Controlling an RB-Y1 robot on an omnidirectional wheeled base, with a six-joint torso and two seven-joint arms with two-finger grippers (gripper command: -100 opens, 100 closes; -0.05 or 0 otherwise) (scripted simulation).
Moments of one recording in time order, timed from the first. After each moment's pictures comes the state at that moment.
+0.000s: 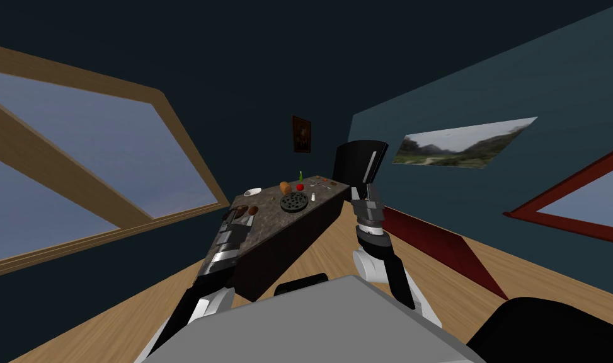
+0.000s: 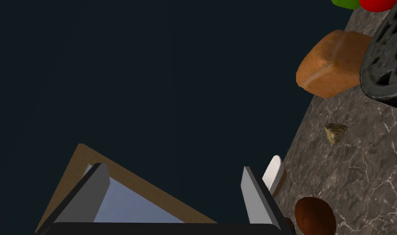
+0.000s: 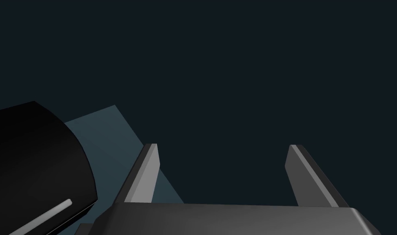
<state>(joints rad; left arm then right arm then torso) 0.52 0.16 -0.04 -2.13 0.16 -0.36 0.27 0.53 -0.03 -0.06 -2.38 -0.05 -0.64 0.00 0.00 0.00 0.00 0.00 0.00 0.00</state>
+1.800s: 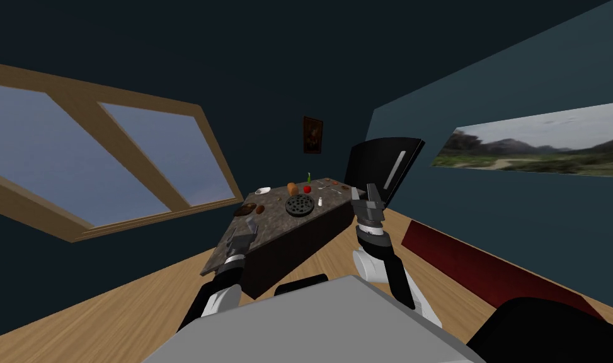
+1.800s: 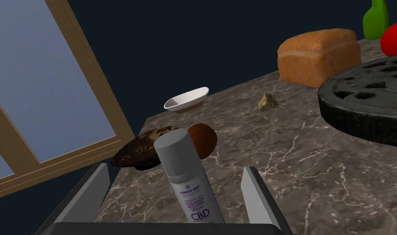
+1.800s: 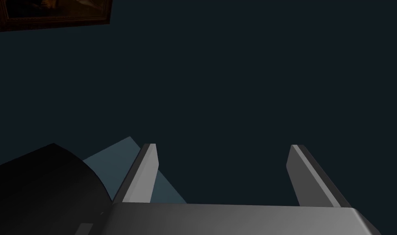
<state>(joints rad) 0.45 0.13 -0.05 -1.84 0.67 -0.30 0.65 0.53 -0.03 -0.06 -2.38 -0.05 -0.64 0.00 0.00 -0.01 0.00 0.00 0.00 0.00</state>
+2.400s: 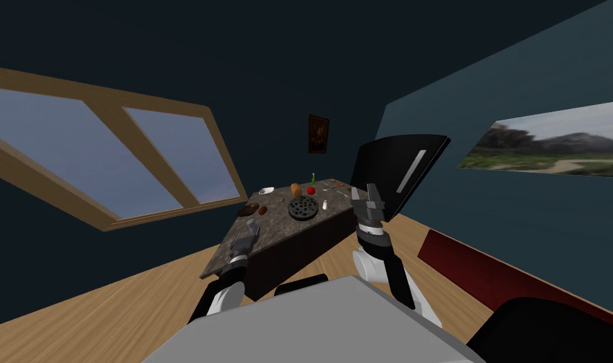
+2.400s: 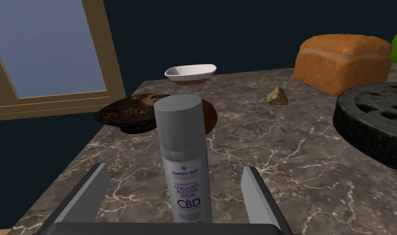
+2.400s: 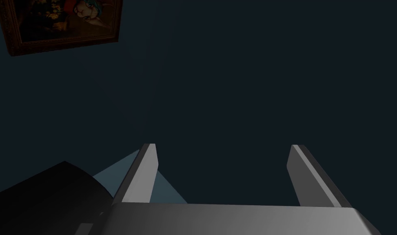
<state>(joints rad) 0.42 0.11 -0.05 -1.76 0.80 -0.28 0.77 0.53 -0.03 -0.06 -2.38 -0.05 -0.64 0.00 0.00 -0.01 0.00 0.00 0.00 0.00</state>
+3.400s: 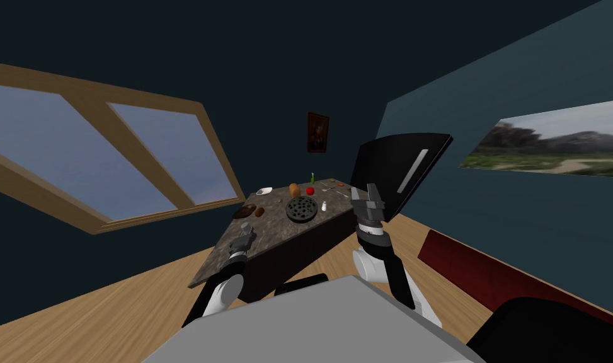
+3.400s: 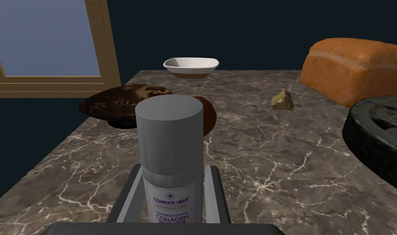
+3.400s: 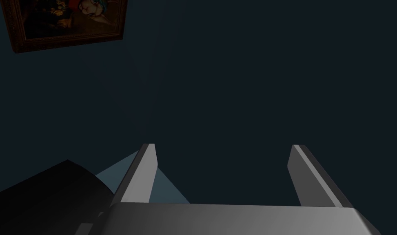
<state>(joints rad) 0.35 0.12 0.01 -1.69 0.86 -0.24 0.82 0.53 -0.03 -0.06 -2.38 -0.05 -0.64 0.00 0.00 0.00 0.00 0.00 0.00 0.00</state>
